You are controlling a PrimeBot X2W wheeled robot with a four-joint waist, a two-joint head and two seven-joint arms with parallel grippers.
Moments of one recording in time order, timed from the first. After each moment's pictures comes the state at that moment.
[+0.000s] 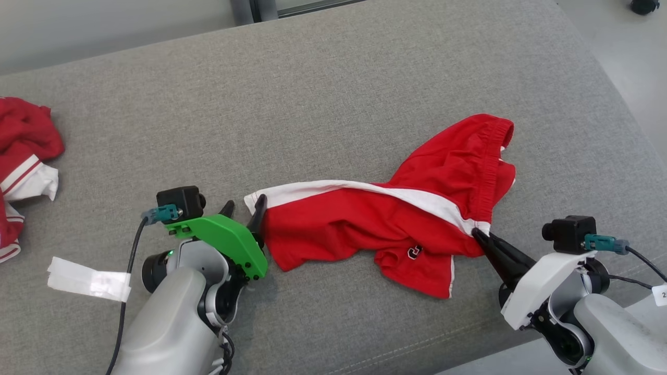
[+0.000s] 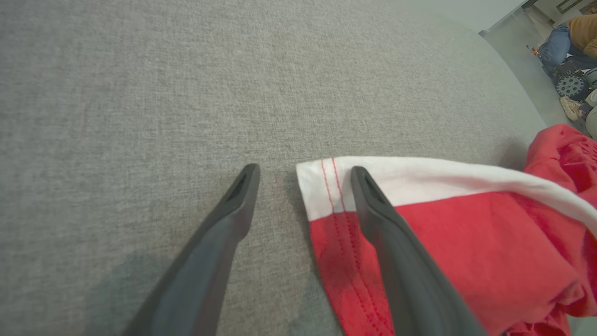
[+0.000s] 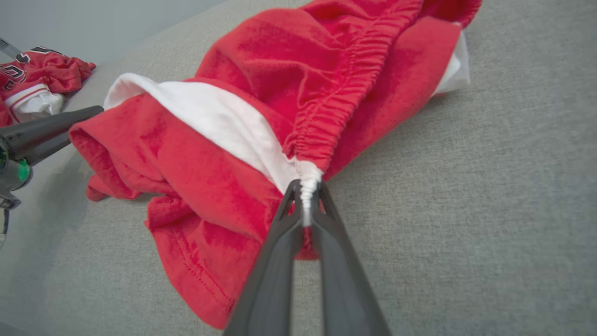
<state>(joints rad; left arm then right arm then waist) -0.47 0.04 -0.50 0.59 -0.83 0.11 0.02 -0.20 -0.39 0.59 0.32 0.76 0.12 -0.07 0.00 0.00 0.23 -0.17</state>
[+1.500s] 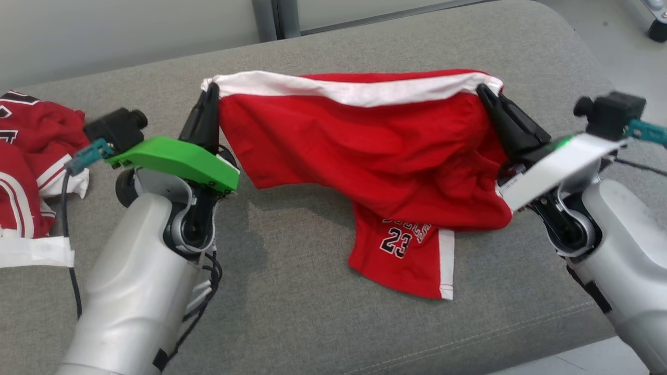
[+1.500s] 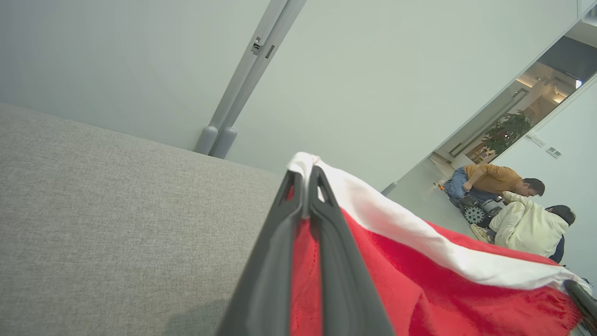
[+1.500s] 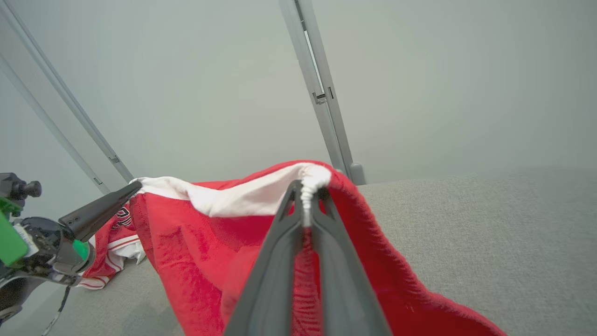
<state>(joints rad) -0.65 0.05 -0.42 0.54 -0.97 -0.01 -0.21 -0.48 -0.39 0.55 0.23 0.83 0.12 -0.17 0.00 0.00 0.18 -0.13</state>
